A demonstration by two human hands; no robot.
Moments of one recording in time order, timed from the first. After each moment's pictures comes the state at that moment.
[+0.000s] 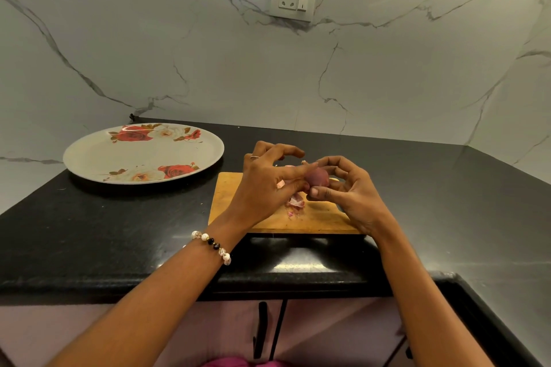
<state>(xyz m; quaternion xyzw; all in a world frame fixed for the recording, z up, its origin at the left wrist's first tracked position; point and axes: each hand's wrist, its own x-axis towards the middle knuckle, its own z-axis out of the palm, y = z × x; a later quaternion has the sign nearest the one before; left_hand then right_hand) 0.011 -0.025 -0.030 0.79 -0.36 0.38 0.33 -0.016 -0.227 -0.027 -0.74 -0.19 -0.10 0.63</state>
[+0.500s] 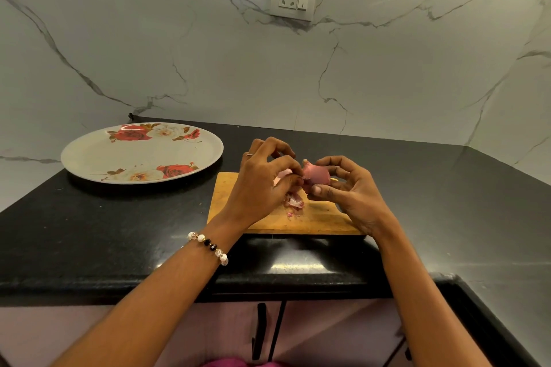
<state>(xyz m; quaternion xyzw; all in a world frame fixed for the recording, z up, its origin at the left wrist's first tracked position) 0.010 -0.025 -0.030 0.78 -0.32 0.40 0.35 -0.015 -0.228 -0.027 -0.73 -0.19 -0.10 0.65</state>
